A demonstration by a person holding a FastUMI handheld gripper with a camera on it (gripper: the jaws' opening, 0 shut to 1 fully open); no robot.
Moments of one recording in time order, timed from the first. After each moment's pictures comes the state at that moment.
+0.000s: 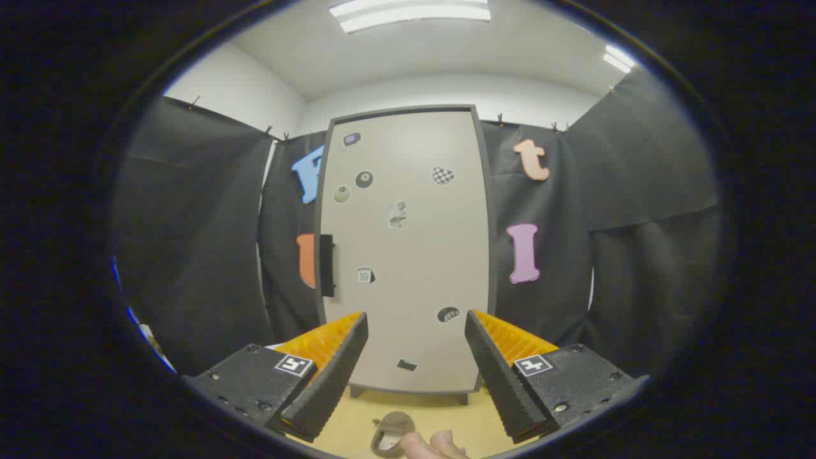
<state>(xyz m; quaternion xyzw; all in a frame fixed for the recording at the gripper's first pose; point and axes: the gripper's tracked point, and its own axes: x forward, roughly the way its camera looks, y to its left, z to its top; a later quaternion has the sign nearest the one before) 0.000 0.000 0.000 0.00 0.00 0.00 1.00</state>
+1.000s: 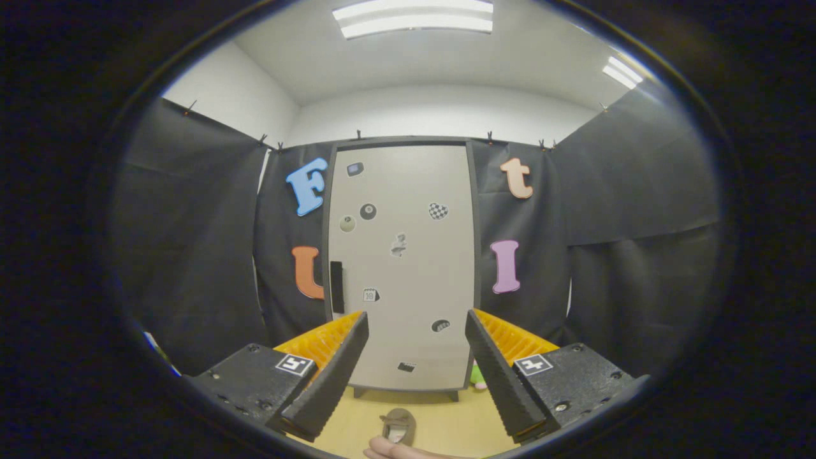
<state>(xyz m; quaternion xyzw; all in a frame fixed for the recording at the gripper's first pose) -0.067 0.026 0.063 -0.01 -0.04 -0.04 1.00</state>
